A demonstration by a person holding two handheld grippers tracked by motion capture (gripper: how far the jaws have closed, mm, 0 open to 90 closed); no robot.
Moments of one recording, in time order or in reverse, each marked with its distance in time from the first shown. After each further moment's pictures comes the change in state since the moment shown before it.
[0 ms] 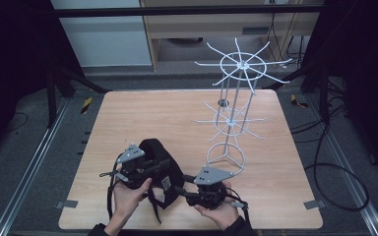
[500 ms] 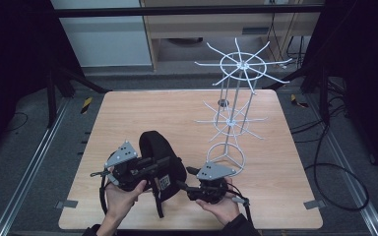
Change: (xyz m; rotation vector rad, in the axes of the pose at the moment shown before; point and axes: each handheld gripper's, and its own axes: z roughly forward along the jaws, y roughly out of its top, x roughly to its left) left arm -0.018 0.015 -0.019 -0.067 -0.096 0.090; right arm -0.012 -0.005 0.013 -0.019 -0.023 -0.024
